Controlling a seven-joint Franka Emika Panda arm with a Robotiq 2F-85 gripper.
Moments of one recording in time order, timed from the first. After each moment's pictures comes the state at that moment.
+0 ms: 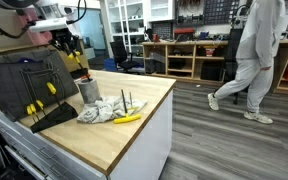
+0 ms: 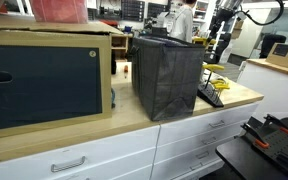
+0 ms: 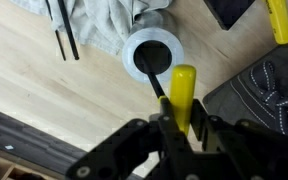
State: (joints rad) arm -0.07 0.03 0.00 -2.04 0.14 2.34 -0.77
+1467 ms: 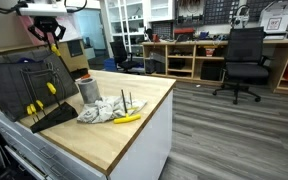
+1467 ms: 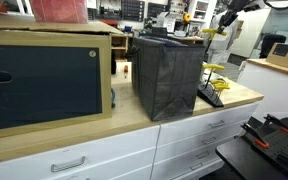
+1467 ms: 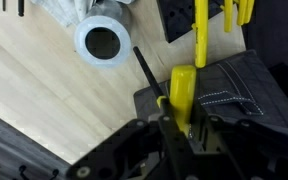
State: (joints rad) arm -0.06 -0.08 -0.06 -2.01 0.32 2.01 -1.28
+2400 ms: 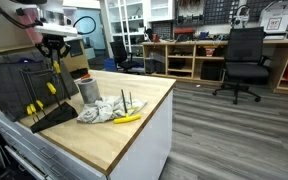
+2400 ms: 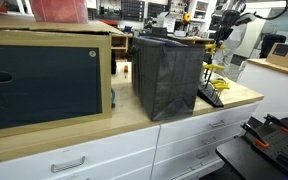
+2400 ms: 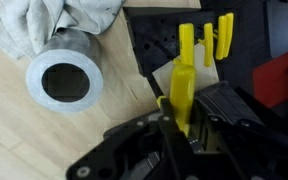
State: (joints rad) arm -0.06 0.08 -0.06 -1.95 0.26 1.89 -1.31
